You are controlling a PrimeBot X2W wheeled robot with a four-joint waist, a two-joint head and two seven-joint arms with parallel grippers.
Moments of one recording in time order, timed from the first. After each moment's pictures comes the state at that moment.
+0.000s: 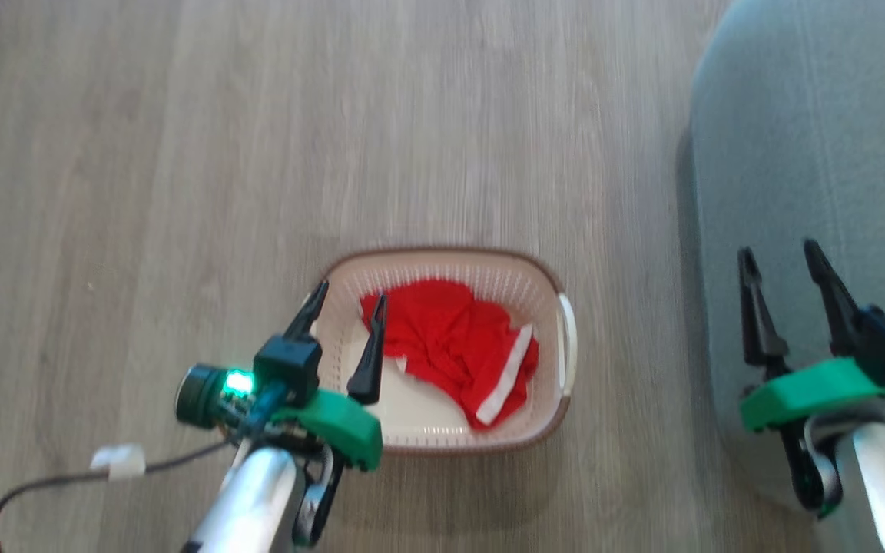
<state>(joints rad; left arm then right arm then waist) -0.22 0.05 -0.40 0.29 -0.18 0.13 -0.26 -0.14 -0.16 -0.03 0.23 0.20 0.13 -0.26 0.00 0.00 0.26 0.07</state>
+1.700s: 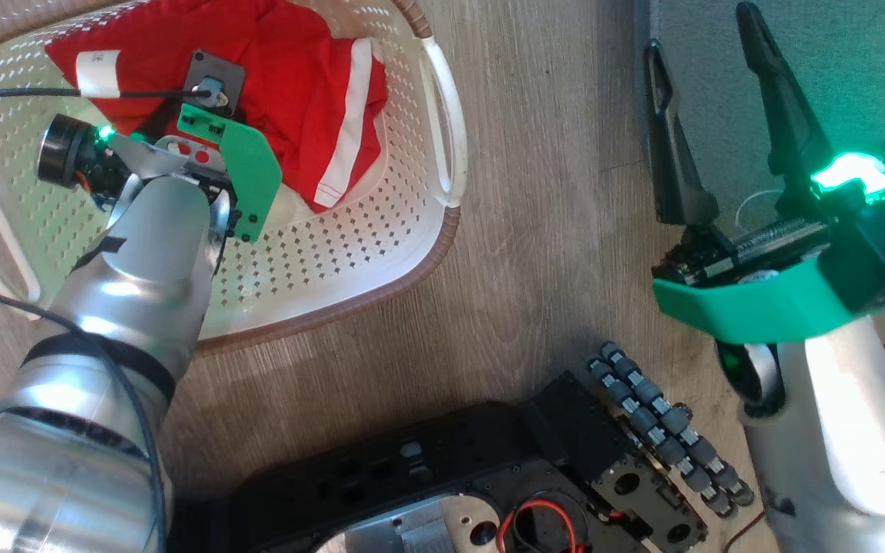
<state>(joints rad) -1.11 0.06 -0.58 1.30 -0.20 0.15 -0.07 -0.41 -0.06 0.17 -0.13 0.10 0.13 -0.26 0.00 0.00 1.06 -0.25</state>
